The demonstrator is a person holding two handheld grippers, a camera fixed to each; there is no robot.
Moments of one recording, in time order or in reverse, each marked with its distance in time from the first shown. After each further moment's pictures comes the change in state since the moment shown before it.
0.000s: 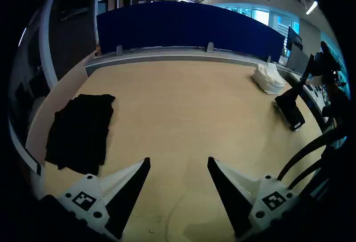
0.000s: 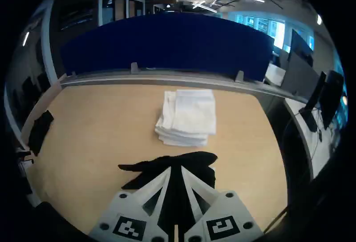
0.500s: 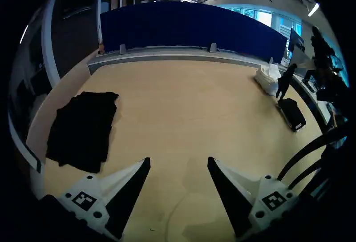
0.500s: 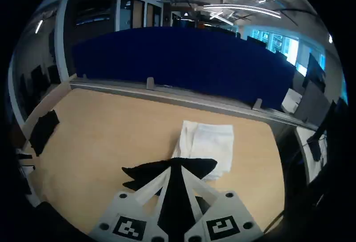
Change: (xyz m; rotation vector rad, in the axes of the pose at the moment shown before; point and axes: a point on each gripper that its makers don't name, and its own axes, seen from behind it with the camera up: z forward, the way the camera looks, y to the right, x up) left arm -0.004 -0.006 -0.002 0.014 0.001 -0.017; right arm 0.080 -0.042 0.032 0.072 0.071 -0.121
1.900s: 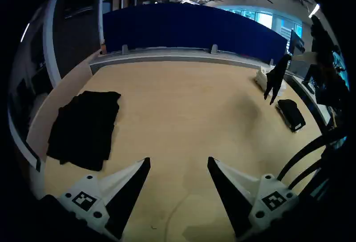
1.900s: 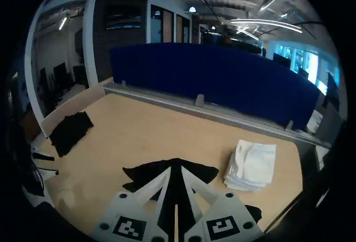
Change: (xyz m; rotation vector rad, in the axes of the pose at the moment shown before) left arm -0.001 -0.004 -0.006 0.003 0.009 -0.010; right arm 0.032 -0.147 -0.024 0.194 0.110 -0.090
